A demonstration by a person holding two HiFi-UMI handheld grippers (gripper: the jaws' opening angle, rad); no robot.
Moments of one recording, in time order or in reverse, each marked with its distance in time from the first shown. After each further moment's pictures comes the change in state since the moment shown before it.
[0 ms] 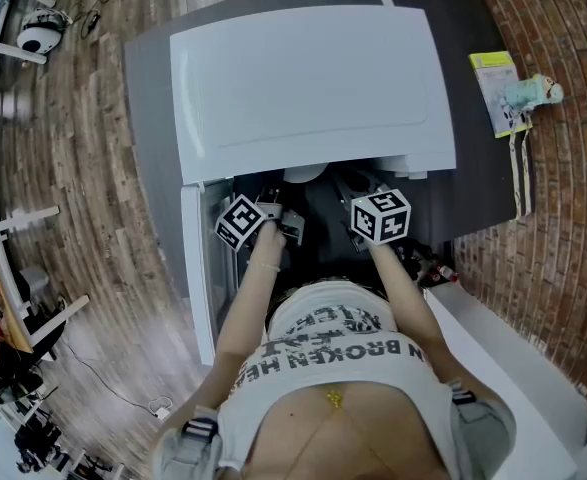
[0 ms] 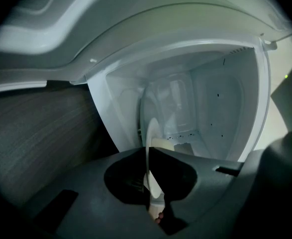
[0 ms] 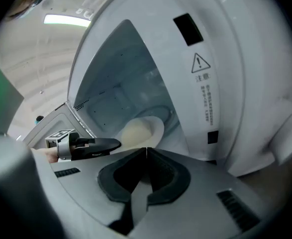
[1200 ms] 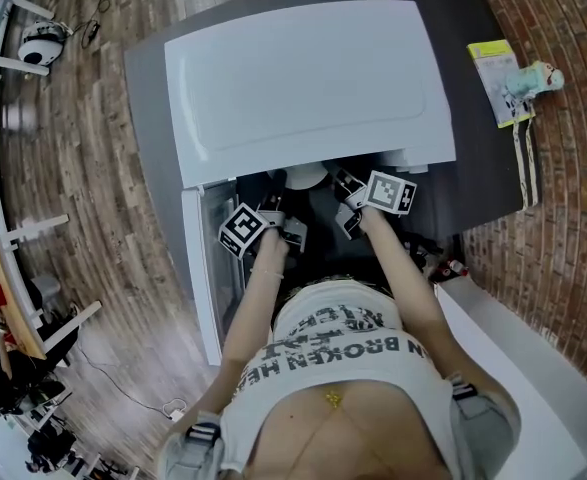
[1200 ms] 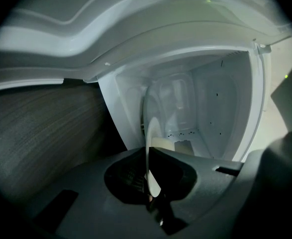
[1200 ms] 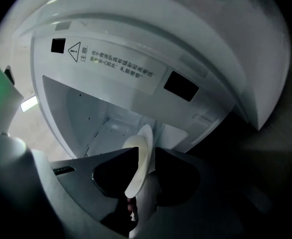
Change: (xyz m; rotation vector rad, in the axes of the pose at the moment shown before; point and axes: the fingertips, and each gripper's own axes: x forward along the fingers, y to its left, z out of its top) left arm -0.012 0.003 -0.009 -0.026 0.020 0.022; right arm 0.026 -0.014 0.006 0.673 -0.150 0.253
